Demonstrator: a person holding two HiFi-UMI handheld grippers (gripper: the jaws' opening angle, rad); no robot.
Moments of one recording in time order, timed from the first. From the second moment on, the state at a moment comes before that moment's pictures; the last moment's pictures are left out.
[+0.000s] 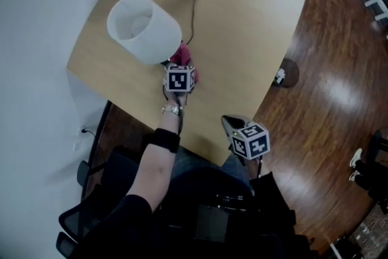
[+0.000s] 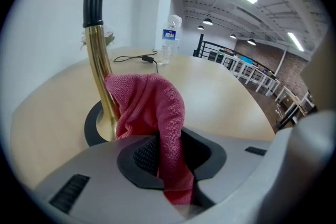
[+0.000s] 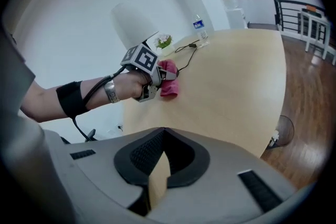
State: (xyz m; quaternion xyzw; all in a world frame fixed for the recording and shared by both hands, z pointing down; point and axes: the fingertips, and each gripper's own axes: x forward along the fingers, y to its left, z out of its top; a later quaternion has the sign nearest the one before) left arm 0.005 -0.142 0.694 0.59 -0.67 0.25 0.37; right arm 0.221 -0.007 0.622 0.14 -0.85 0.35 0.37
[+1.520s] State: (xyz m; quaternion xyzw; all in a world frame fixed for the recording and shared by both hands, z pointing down) left arm -0.024 -0.210 0.697 0.26 -0.87 0.03 0.42; right arm 0.202 -0.197 0.649 -0.10 -0.85 0.26 0.44
